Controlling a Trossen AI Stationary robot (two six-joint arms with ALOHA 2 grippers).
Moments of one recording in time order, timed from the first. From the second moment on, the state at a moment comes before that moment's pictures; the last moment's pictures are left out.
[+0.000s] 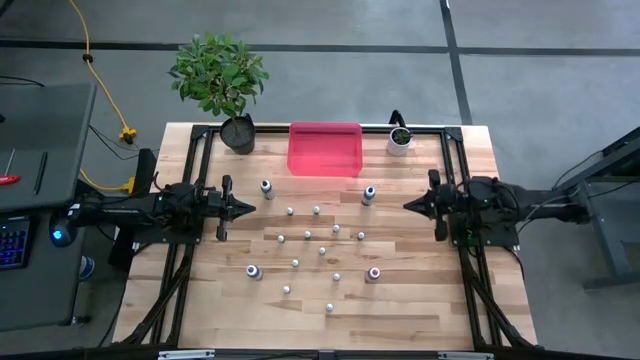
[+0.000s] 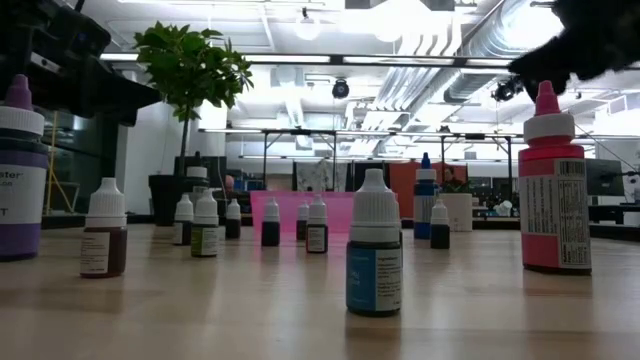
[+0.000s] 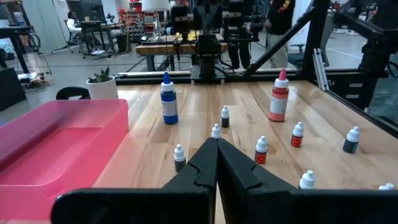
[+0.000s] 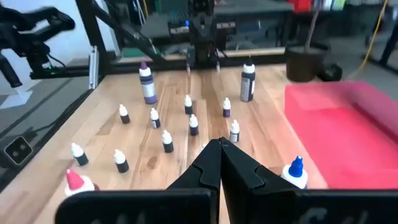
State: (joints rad) left arm 0.01 0.08 0.03 0.00 -0.01 0.05; right arm 0.02 0.31 0.34 -0.25 0.01 0.08
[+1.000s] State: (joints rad) left arm 0.01 0.08 0.03 0.00 -0.01 0.05; right arm 0.01 1.37 1.17 -0.77 -0.01 0.02
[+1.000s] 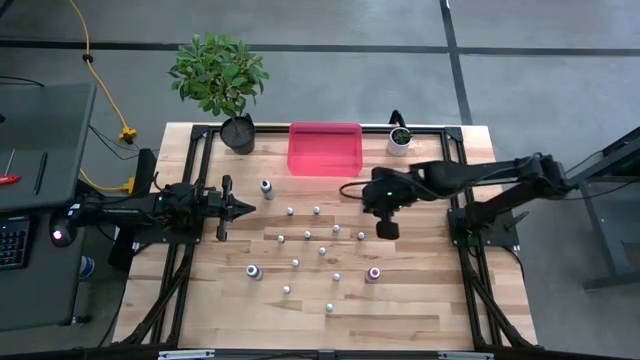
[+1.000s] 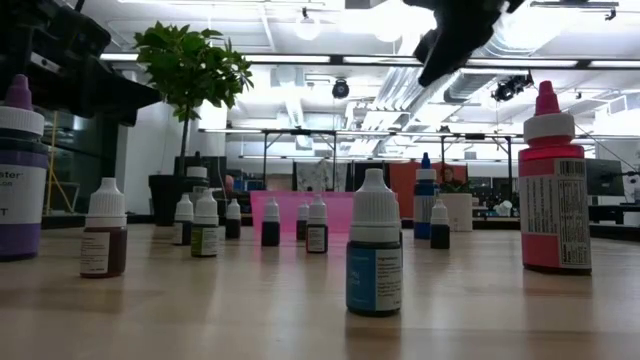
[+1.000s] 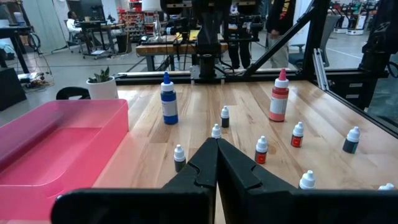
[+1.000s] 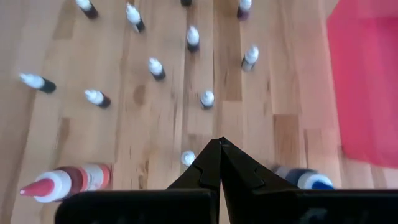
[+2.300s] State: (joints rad) left arm 0.01 0.08 0.03 0.00 -0.01 0.05; right arm 0.04 1.73 1.21 -0.85 -0.05 0.80
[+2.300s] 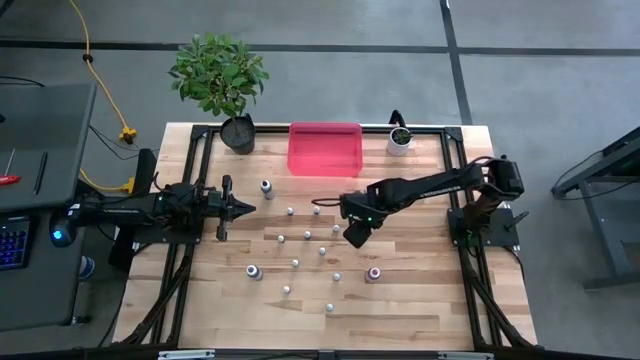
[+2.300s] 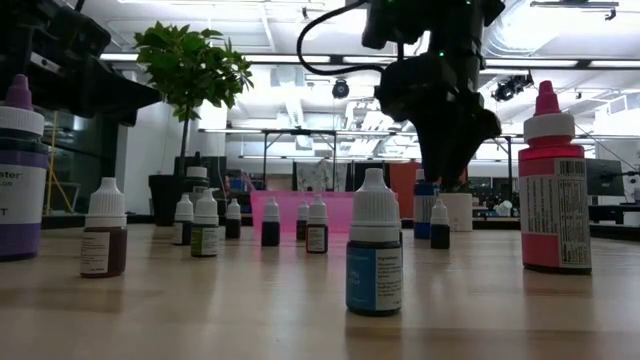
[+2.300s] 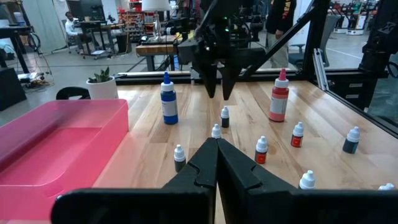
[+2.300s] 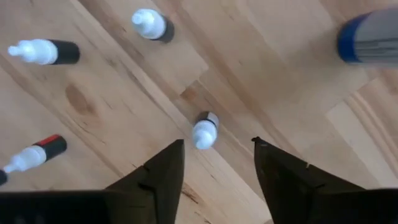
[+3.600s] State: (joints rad) left arm 0.01 0.08 0.03 0.00 -0.01 0.05; right arm 0.07 1.79 1.21 -0.81 0.01 -0.01
